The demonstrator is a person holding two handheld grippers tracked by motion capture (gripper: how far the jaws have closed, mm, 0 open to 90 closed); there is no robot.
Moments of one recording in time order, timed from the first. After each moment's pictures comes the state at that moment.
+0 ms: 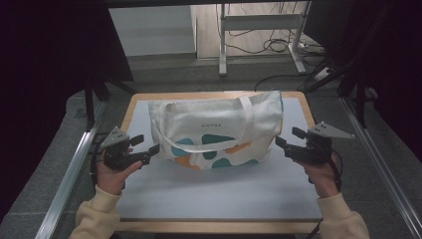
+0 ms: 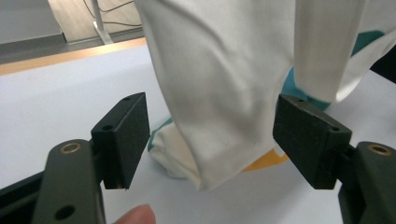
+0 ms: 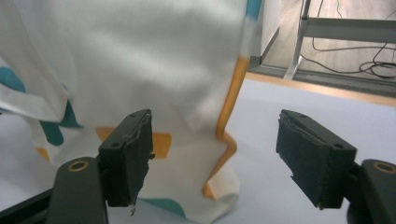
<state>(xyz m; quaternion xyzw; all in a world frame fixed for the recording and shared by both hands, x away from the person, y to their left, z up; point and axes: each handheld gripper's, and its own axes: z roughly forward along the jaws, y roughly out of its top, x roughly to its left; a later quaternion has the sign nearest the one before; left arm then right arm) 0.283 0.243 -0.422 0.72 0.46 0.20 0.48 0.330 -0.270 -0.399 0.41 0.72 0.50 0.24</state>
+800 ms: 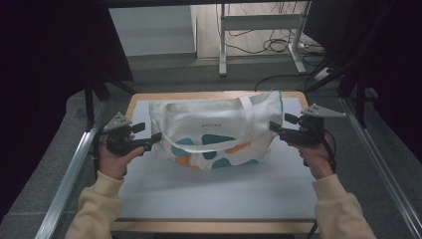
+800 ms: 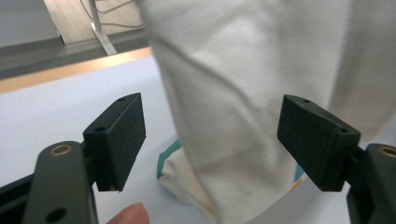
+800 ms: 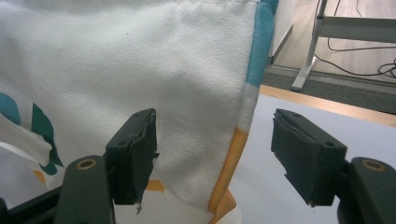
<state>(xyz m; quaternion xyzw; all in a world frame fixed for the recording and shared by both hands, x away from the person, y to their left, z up) 0.315 0.245 -0.408 0.73 0.45 0.20 0.48 0.369 -0.258 -0.383 0.39 0.74 0.51 0.21</state>
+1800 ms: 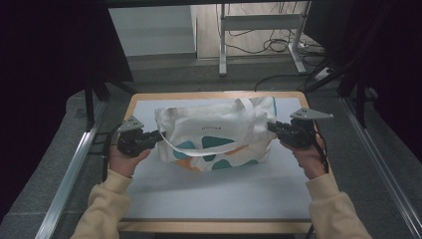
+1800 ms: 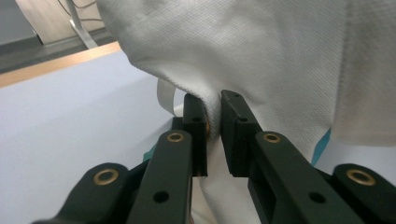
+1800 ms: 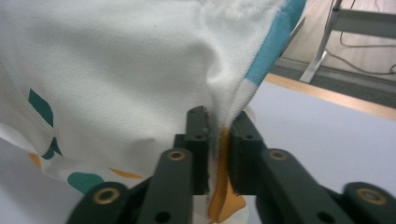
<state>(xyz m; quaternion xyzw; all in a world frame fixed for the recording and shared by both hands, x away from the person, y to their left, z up) 0.324 0.227 -0.426 0.76 0.42 0.19 0.47 0.373 -0.244 -0.398 0.37 0.76 0.48 0.22</state>
